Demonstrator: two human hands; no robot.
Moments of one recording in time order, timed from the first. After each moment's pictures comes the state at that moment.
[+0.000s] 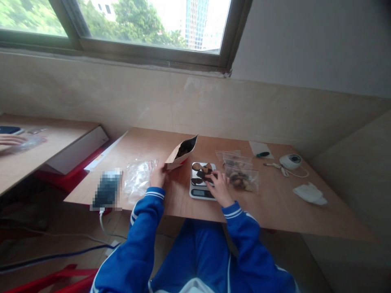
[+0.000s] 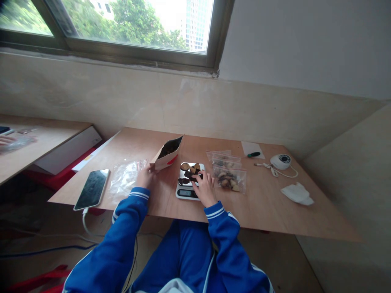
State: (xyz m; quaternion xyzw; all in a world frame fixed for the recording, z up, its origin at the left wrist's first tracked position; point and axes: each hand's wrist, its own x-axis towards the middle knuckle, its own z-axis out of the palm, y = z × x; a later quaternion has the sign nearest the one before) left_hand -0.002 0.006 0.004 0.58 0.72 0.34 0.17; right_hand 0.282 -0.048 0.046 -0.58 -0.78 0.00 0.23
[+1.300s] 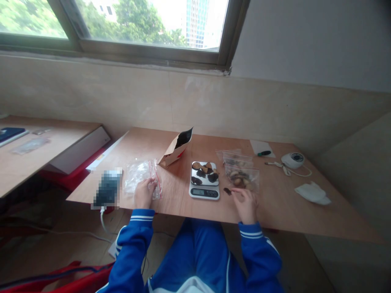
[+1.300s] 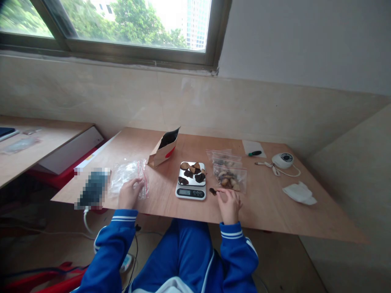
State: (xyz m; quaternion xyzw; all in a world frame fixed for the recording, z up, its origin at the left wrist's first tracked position) left_hand -0.035 -0.072 -0.002 0.59 0.75 0.30 0.05; right_hand 0.352 -0.095 0.018 -0.71 -0.61 0.01 0.35
